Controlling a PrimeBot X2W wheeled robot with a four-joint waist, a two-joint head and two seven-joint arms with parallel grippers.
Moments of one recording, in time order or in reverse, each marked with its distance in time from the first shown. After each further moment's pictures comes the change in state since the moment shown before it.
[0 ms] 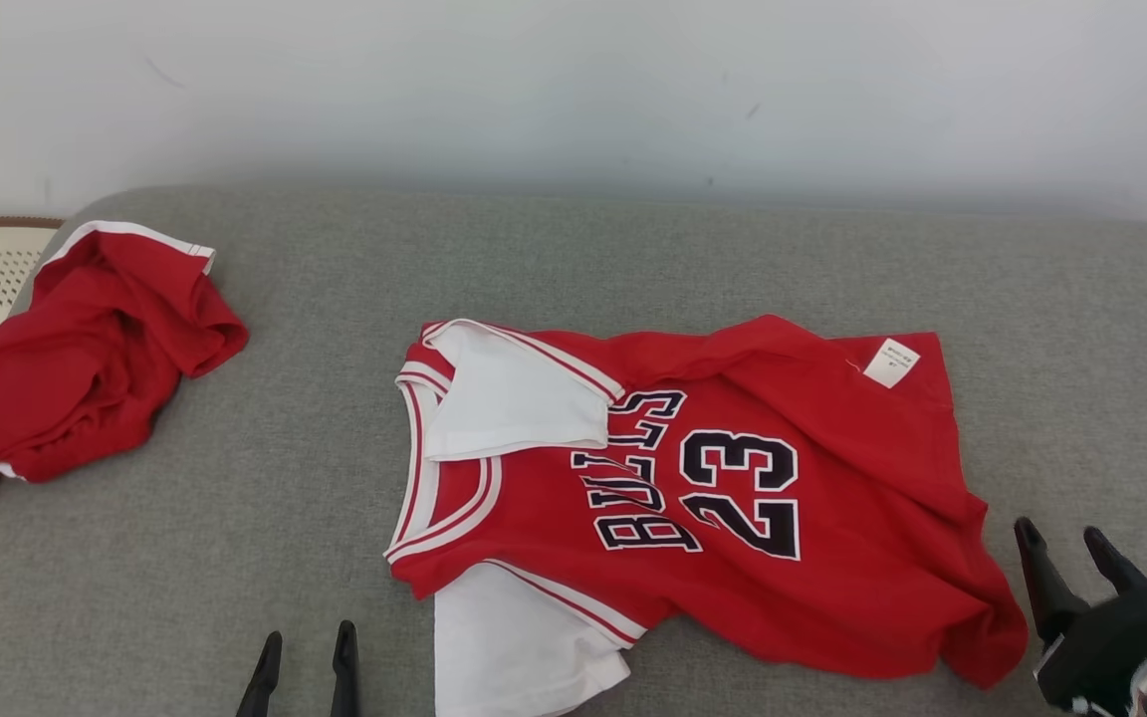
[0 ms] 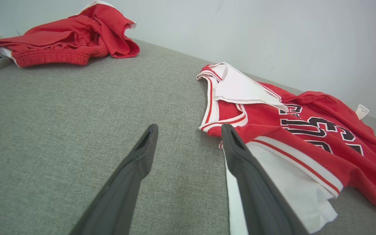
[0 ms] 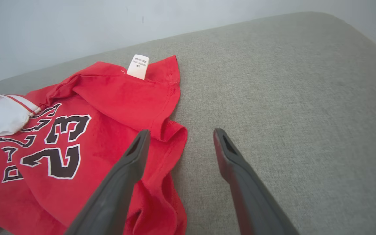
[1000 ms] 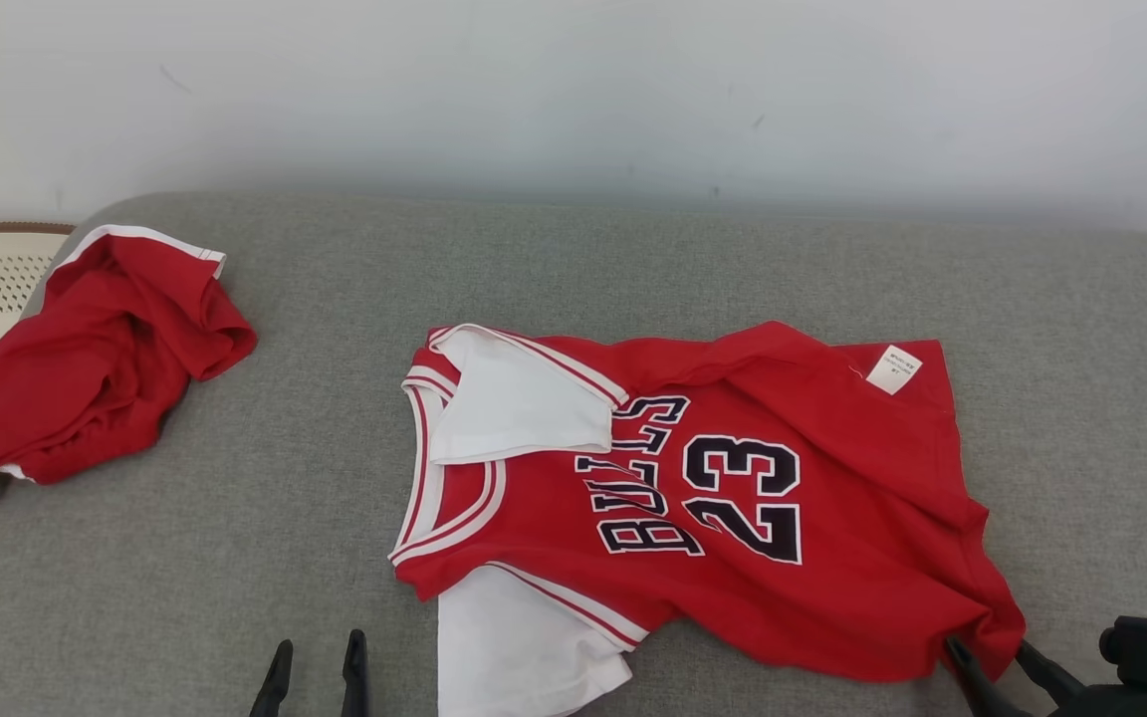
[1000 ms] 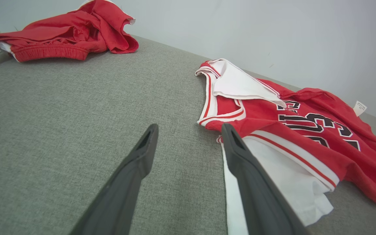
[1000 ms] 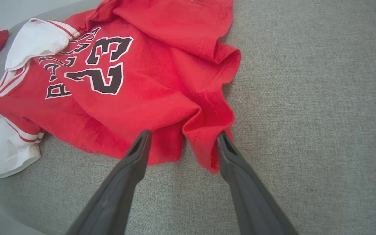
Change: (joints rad) left arm 0.002 0.000 -0.021 0.017 -0.006 0.000 0.000; right arm 0.172 -0.077 0.172 -0.114 0.106 0.000 0.081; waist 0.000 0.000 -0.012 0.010
